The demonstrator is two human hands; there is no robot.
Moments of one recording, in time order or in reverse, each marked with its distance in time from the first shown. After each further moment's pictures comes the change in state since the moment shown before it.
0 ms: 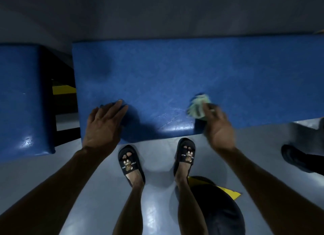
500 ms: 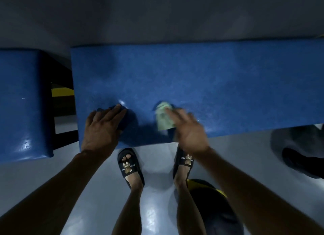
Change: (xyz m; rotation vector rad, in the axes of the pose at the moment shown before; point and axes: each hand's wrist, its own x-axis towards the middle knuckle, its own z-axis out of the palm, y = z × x) left_hand 0.008 0.007 0.000 0.061 -0.035 -0.077; right_hand 0.026 -0.069 0.014 0.057 -0.085 -0.194
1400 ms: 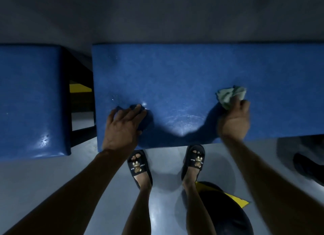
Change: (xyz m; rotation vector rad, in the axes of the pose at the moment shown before) left_hand 0.005 -0.011 0.005 -0.001 0.032 0.050; right_hand 0.031 0.042 -0.003 -0.061 0.343 0.686
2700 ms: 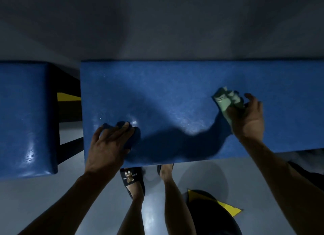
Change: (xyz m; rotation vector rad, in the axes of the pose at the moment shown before) left_hand 0.005 -0.002 -0.004 -0.024 0.011 0.049; right_hand 0.089 0.038 -0.036 0.207 -0.075 -0.039
